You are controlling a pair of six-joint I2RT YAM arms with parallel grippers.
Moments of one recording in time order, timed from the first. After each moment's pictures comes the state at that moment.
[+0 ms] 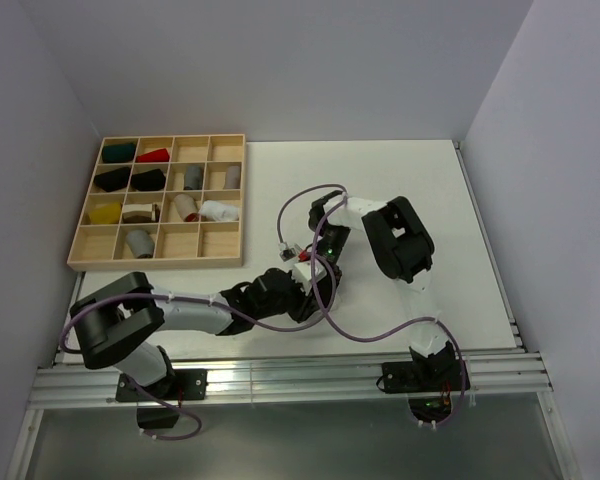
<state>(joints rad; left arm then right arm) -1.09 1.55 0.58 0.51 0.02 -0.22 0.54 2.25 1.54 -1.40 -0.76 -0.96</state>
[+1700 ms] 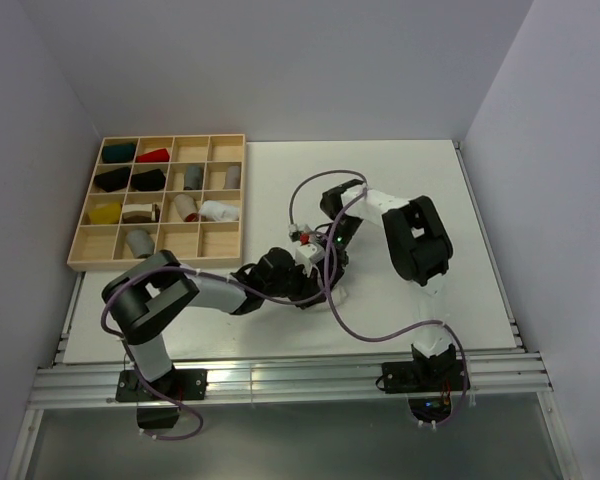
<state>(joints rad) -0.94 1.76 0.69 0.54 0.30 -0.35 0.47 2.16 1.52 -1.30 -0.72 -0.90</state>
